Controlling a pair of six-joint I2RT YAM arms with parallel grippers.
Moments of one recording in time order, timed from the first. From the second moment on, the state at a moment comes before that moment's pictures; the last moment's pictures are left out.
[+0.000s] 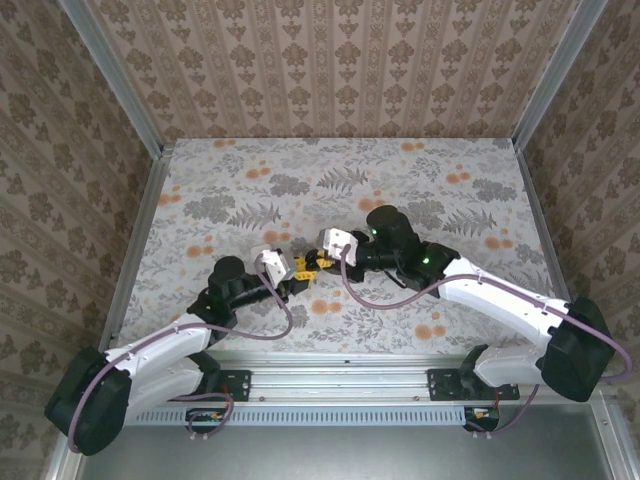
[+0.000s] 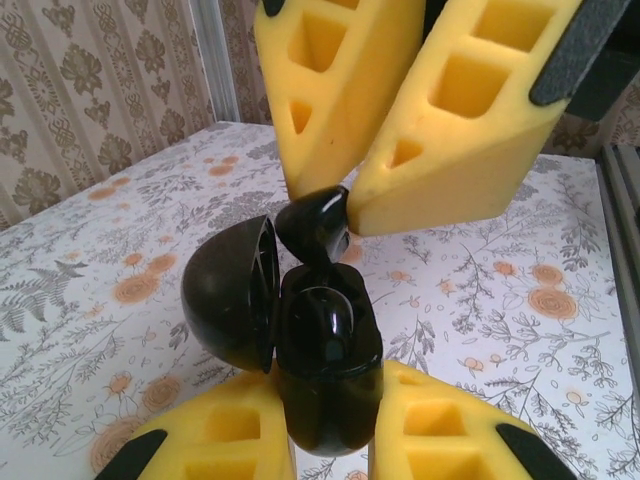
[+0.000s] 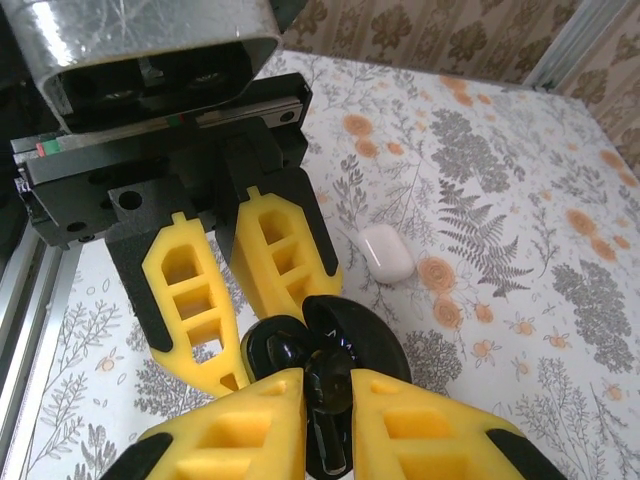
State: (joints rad) left arm -0.67 0.97 0.27 0.57 0.55 0.14; right arm 0.76 1.27 0.92 -0.13 -0.40 -0.50
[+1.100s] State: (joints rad) left arm -0.67 1.05 0.27 0.86 0.51 -0.04; right arm 0.71 1.24 0.67 0.57 -0.43 -0.15
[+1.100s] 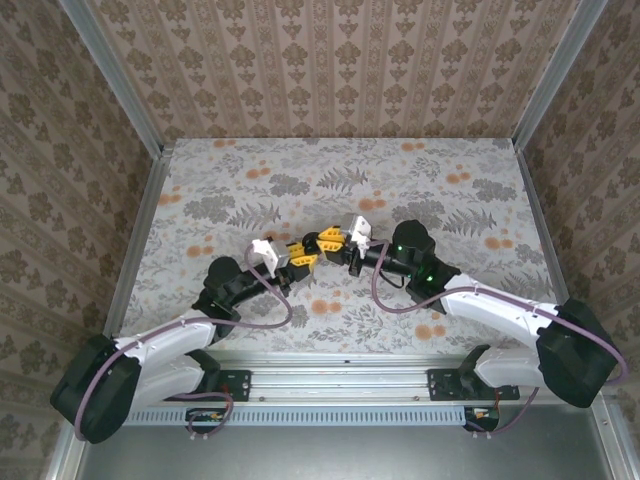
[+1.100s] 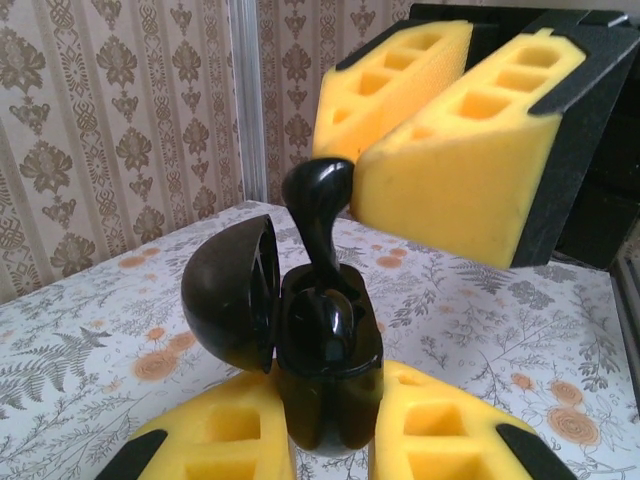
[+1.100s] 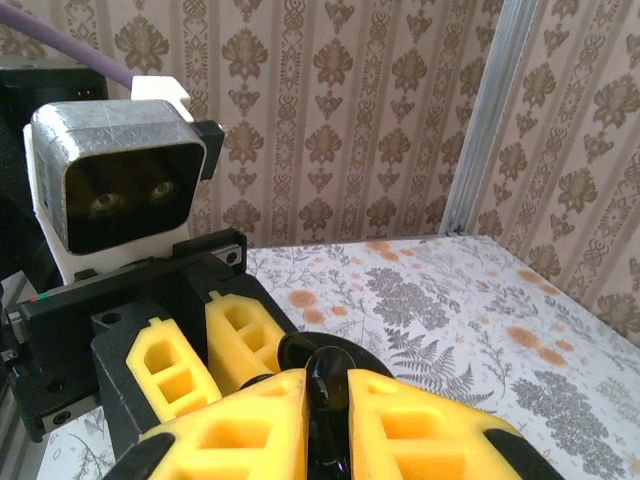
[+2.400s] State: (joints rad) left arm -0.67 1.07 0.27 0.96 0.47 -0.06; right arm 0.67 1.28 0.63 0.73 -0.47 -0.02
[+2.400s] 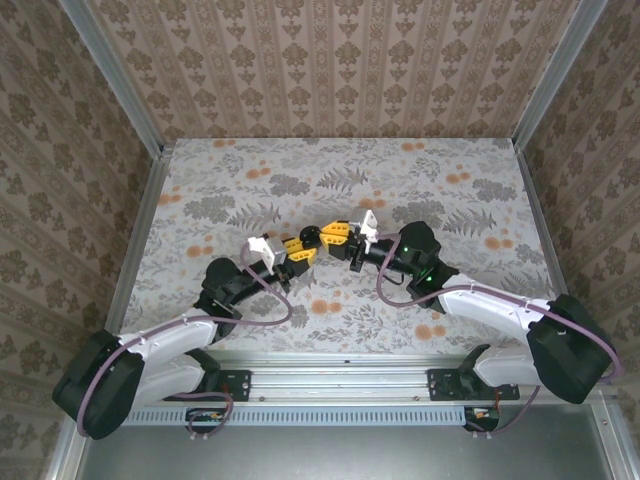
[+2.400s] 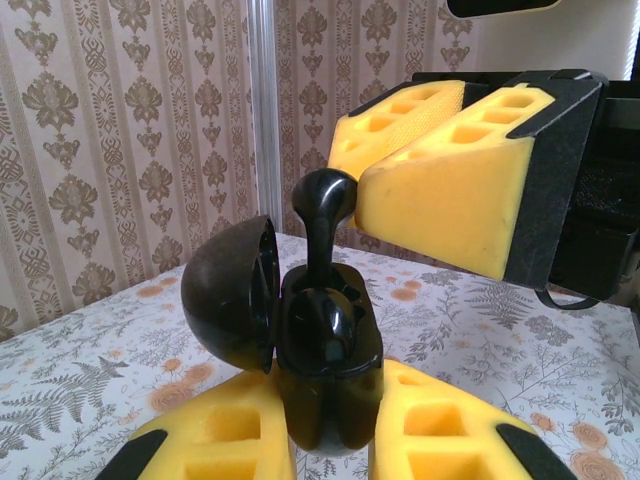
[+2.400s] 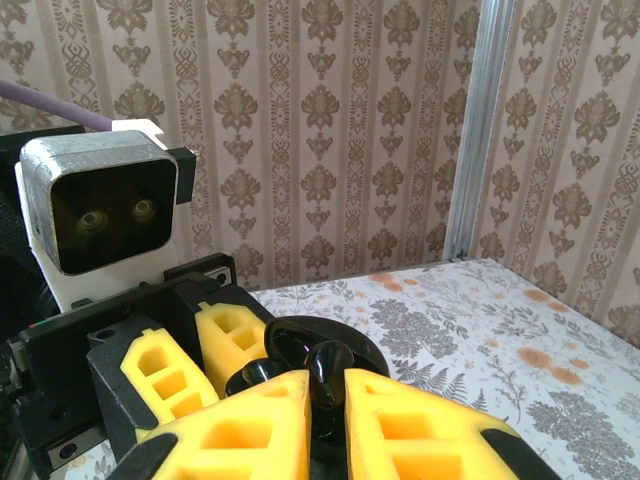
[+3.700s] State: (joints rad) left arm -0.67 1.07 0.27 0.95 0.48 -0.05; right arm 0.63 1.29 0.63 0.74 -0.57 0.04
